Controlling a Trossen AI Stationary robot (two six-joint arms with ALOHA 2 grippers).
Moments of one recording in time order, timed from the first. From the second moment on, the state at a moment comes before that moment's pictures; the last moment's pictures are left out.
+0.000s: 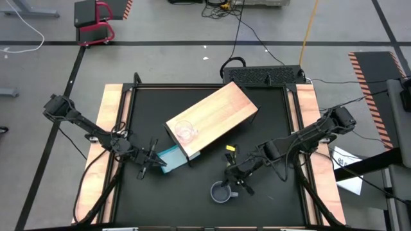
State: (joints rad) left arm -0.50 0.84 0.01 0.71 -0.16 0.24; right arm 0.39 1.52 1.08 -0.17 -0.18 0.06
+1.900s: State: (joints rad) left arm -0.50 0.84 0.01 0.70 -0.16 0.22; right arm 0.48 1.64 1.08 -0.22 -0.19 0.07
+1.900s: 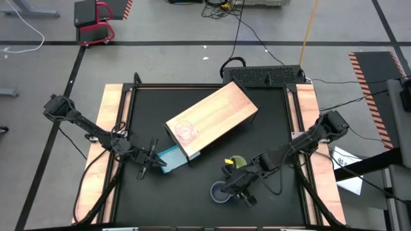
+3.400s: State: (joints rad) left arm -0.50 0.84 0.01 0.69 -0.16 0.20; right arm 0.52 1.73 1.07 -0.16 -0.13 -0.01
